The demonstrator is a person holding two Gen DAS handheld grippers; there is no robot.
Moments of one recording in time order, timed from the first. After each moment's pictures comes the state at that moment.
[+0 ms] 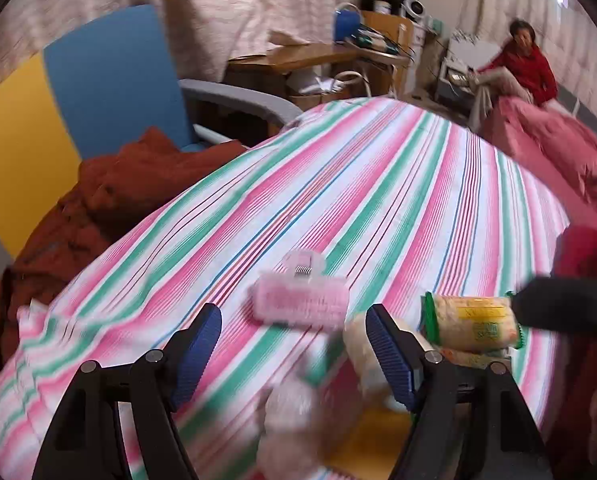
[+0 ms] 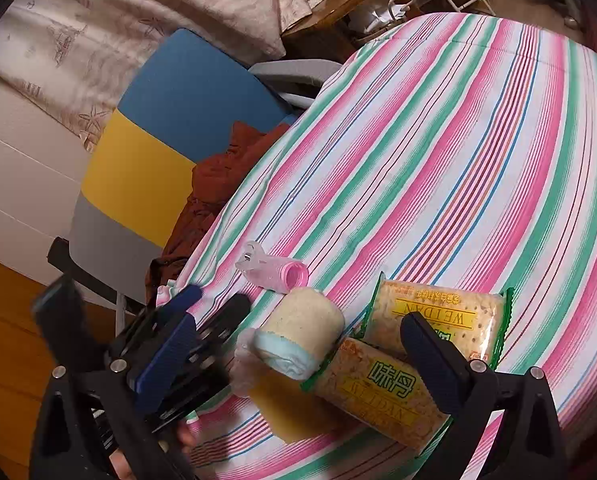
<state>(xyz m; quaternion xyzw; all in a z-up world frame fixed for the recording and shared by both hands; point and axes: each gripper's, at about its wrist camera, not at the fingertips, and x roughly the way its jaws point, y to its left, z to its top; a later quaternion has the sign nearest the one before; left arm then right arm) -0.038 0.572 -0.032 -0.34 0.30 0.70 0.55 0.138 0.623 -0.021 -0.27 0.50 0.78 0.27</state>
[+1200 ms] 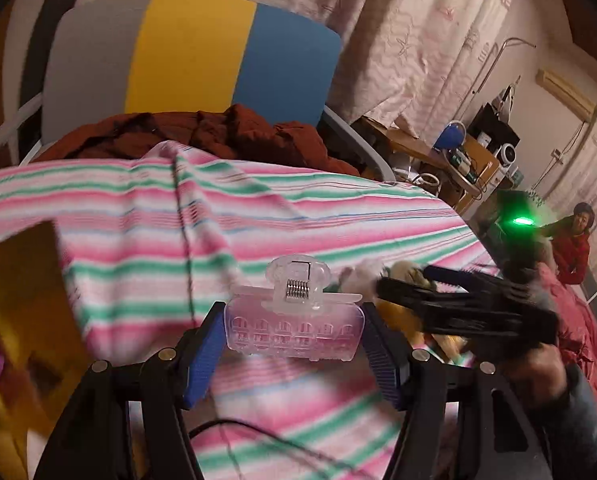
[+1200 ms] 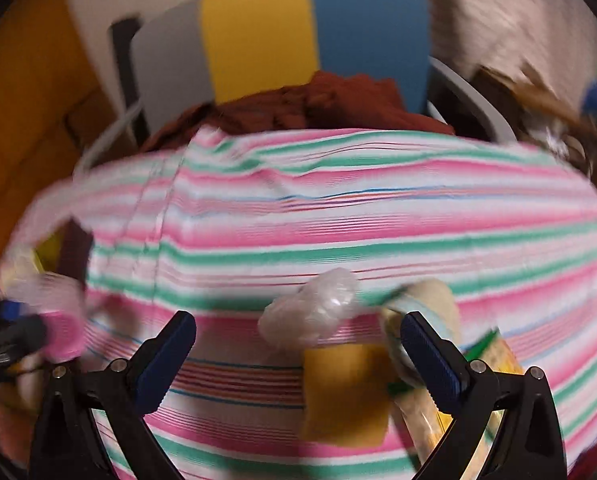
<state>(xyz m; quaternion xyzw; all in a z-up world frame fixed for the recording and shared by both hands) -0.056 0.291 -0.001 -0.42 0.01 0.79 0.44 0.013 0.511 -0.026 -0.45 0.12 0.87 0.14</state>
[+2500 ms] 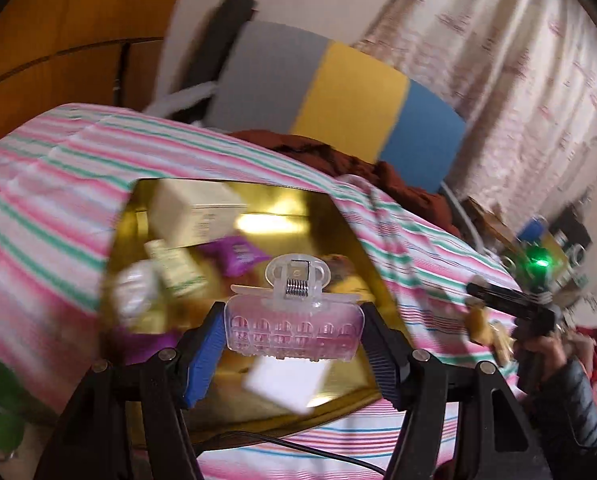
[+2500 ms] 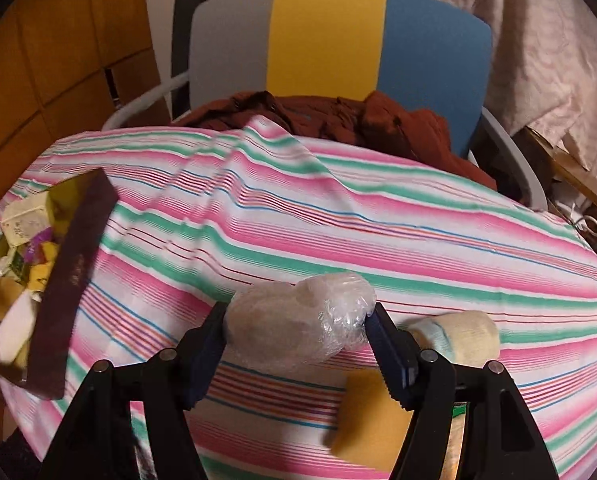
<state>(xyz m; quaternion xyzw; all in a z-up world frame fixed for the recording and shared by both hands) -0.036 0.041 0.008 -0.40 -0.09 0.88 0.24 -0.004 0.466 -0.019 -0.44 0.04 0.90 0.09</state>
